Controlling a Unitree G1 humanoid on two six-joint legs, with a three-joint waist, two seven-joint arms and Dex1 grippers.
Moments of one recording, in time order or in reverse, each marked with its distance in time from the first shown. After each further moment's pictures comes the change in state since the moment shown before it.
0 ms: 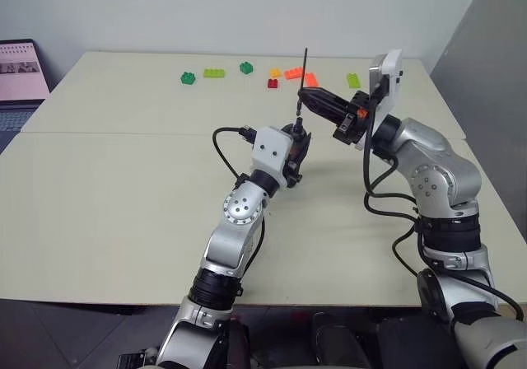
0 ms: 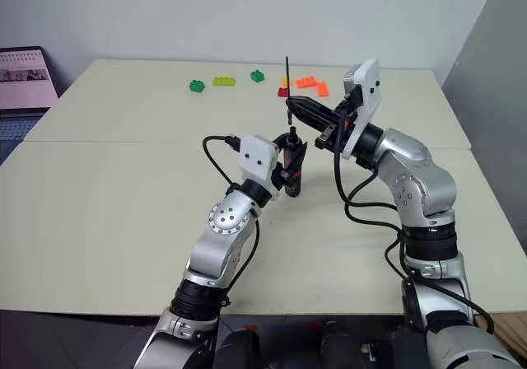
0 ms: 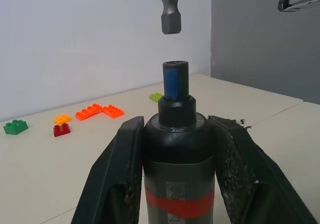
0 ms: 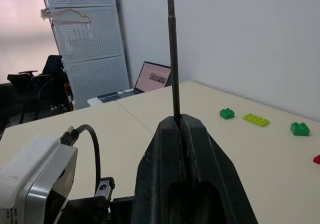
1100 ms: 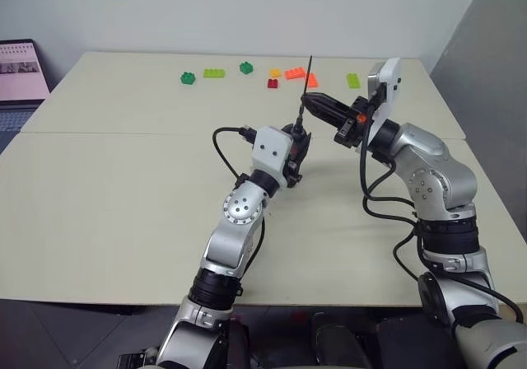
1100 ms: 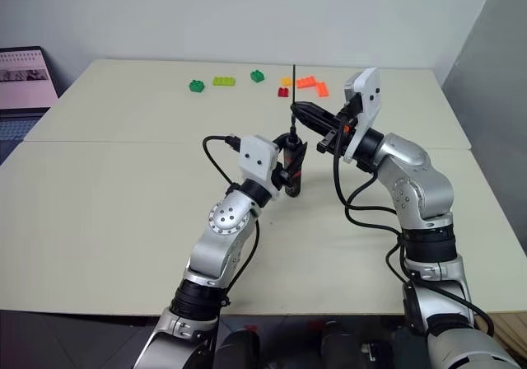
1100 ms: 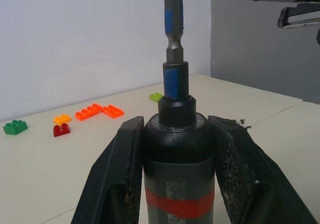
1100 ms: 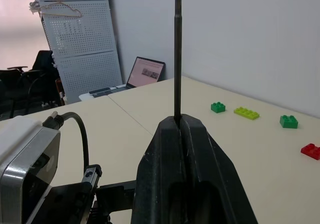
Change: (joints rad) left arm -0.001 0.001 0.000 0.001 0.000 0.000 -0.001; right arm 0.016 -0.004 0.008 0.031 -0.029 -0.046 0.005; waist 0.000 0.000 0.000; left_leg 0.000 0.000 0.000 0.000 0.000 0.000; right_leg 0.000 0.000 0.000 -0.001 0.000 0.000
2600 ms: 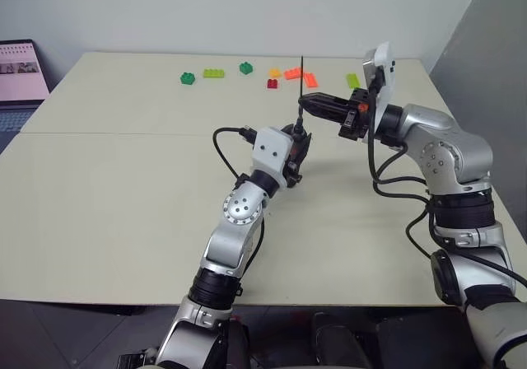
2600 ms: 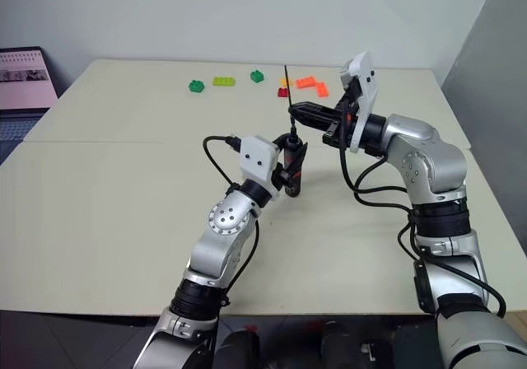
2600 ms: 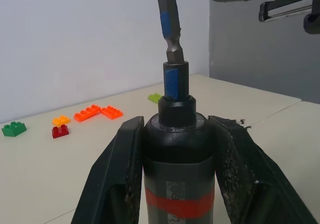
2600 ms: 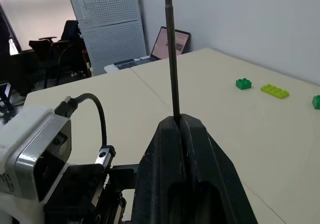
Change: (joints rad) left arm 0.000 0.004 -0.001 0.010 0.000 -0.015 -0.004; right arm -0.145 -0.105 0.030 0.138 0.009 0.150 0.170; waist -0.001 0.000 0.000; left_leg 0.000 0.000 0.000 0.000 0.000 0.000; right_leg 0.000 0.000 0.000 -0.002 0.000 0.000
